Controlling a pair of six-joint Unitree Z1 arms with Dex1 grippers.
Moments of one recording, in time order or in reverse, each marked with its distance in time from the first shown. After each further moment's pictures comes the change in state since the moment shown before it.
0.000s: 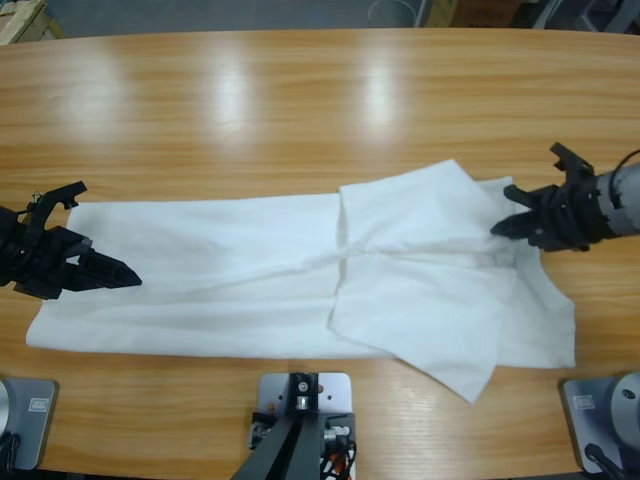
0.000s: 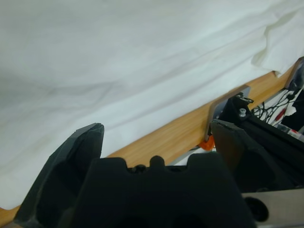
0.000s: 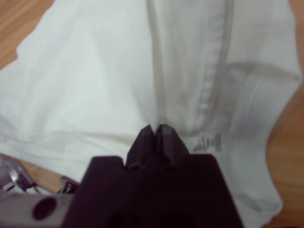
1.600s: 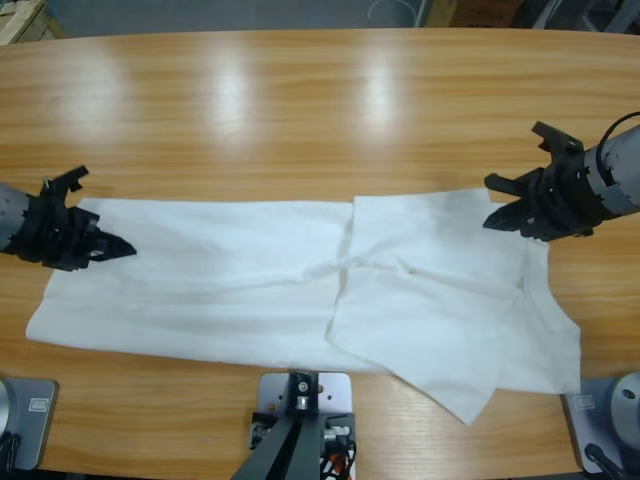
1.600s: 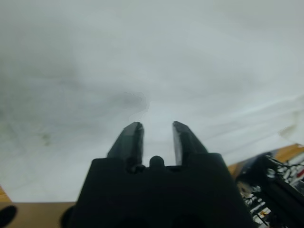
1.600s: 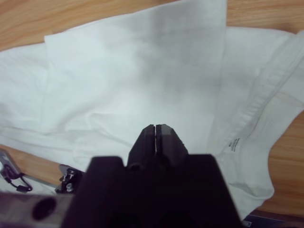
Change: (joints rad) arm 0 -0.016 0.056 0.066 -0.233 0.223 -0.173; arm 1 0.180 0.031 -0.238 0.264 -0.101 0.054
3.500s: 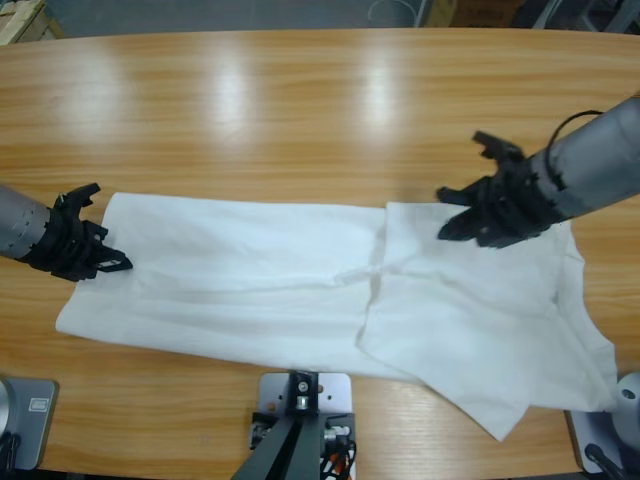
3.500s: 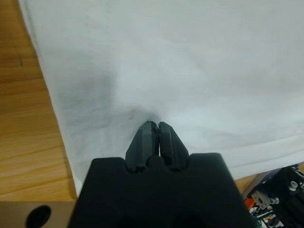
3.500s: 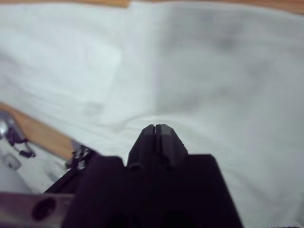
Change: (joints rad) arm 0 -0.027 0.079 0.007 0.000 0.057 -0.037; arm 1 0.115 0.091 -0.053 -0.054 0.133 -0.043
